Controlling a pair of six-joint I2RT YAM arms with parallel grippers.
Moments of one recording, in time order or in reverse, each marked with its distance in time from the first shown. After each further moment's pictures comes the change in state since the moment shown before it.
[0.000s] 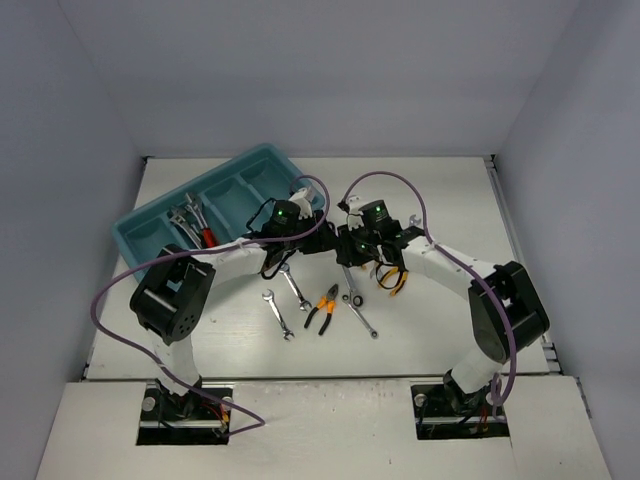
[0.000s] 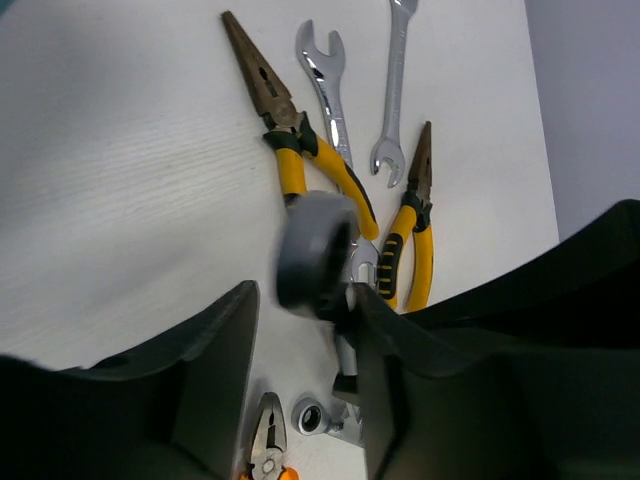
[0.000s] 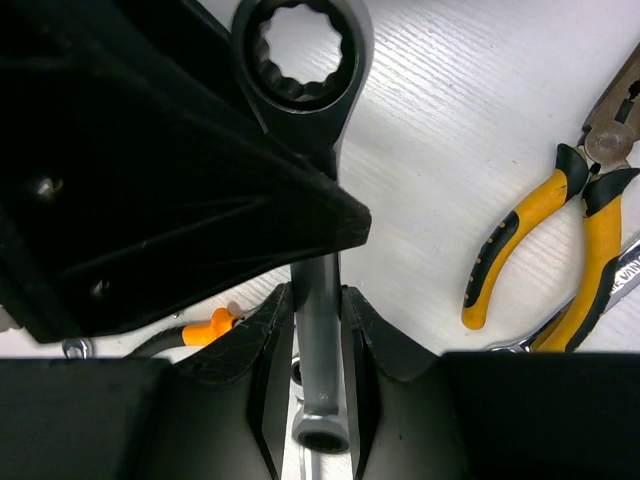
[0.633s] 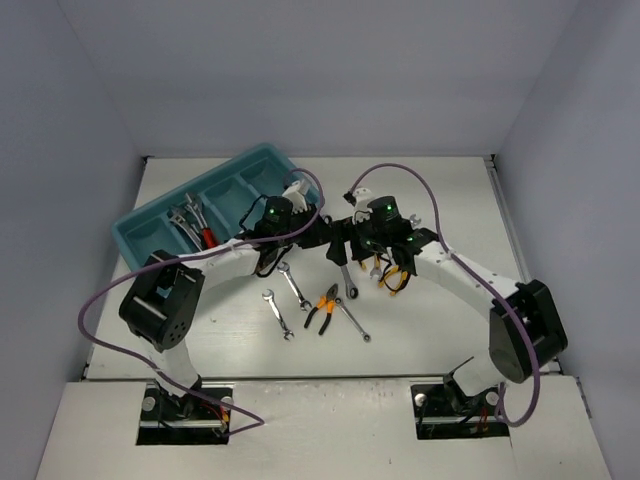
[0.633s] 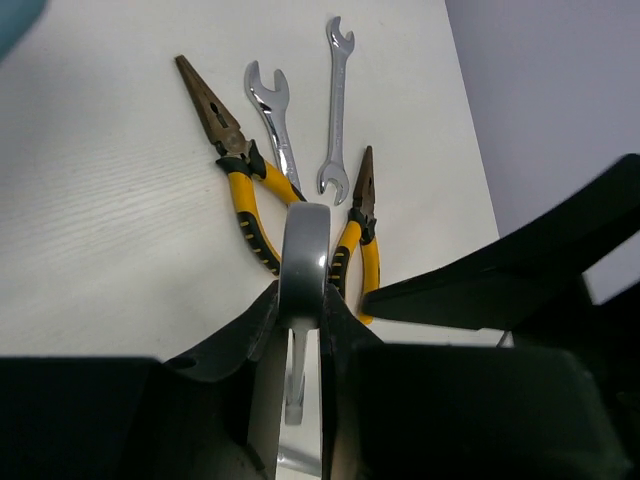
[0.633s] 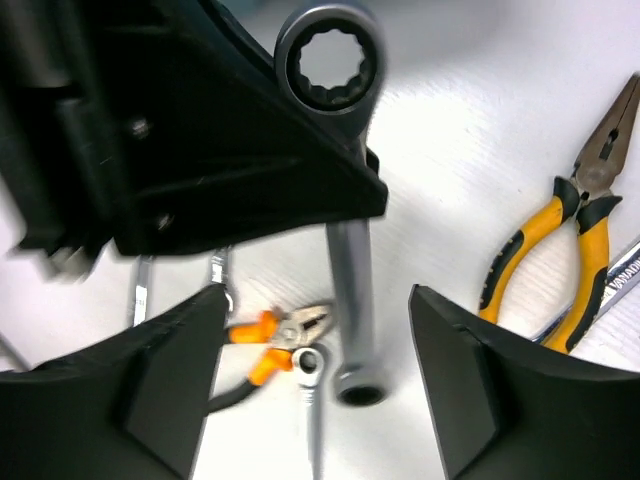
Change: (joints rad) left arm 0.015 -0.053 -0.027 0.080 0.042 -0.067; right arm 0.004 -0.111 -0.023 0.029 -0.022 0.029
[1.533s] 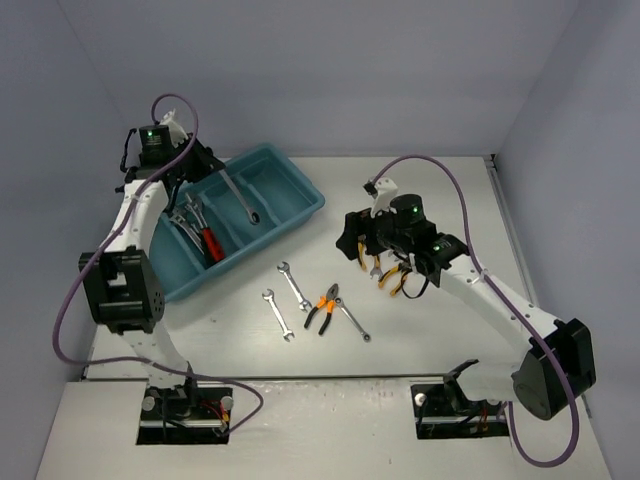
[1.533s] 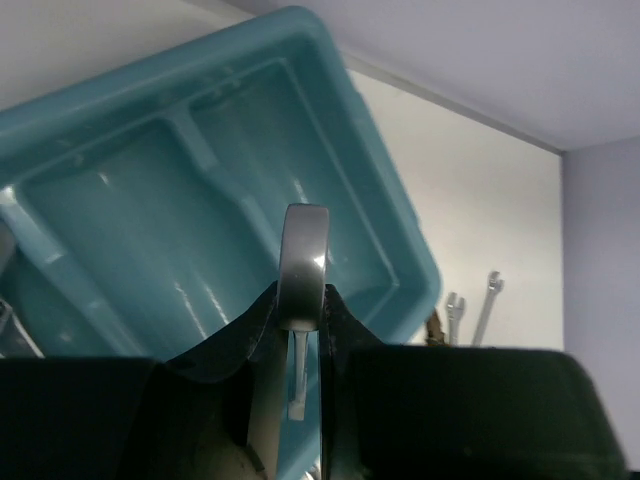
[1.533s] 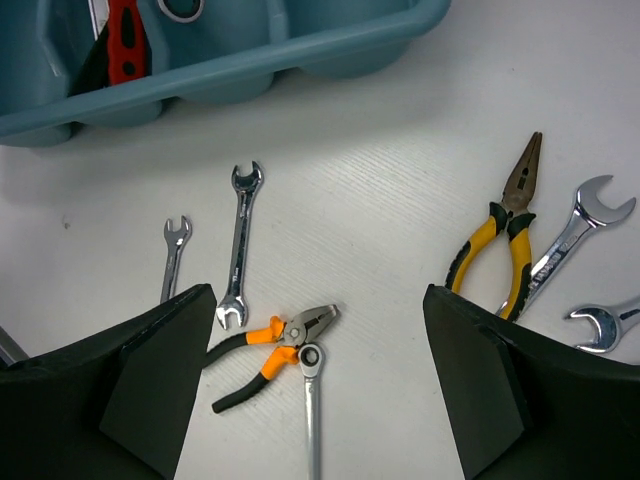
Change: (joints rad) left arm 0.636 0.040 0.556 -0.662 0.087 0.230; right arm -0.021 -0.233 -0.027 -0.032 0.057 0.009
